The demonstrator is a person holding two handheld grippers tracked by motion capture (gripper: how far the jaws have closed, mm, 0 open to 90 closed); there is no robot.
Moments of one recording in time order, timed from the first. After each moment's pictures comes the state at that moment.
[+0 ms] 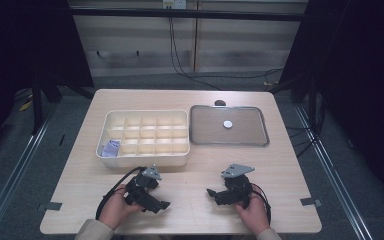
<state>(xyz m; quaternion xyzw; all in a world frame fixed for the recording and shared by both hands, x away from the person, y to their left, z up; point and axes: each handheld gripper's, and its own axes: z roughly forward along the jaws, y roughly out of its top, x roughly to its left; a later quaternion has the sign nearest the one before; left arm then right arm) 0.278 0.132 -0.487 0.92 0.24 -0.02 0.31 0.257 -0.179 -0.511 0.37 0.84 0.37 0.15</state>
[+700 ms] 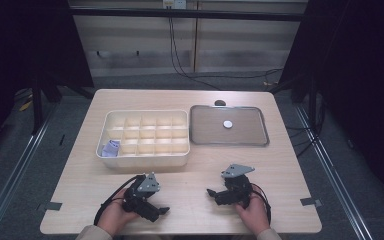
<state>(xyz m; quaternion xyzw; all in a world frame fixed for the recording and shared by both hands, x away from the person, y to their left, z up) 0.261 0.140 -0.502 0.92 0.18 0.05 0.36 0.257 -0.178 -0.511 0.38 0.84 0.37 0.15</state>
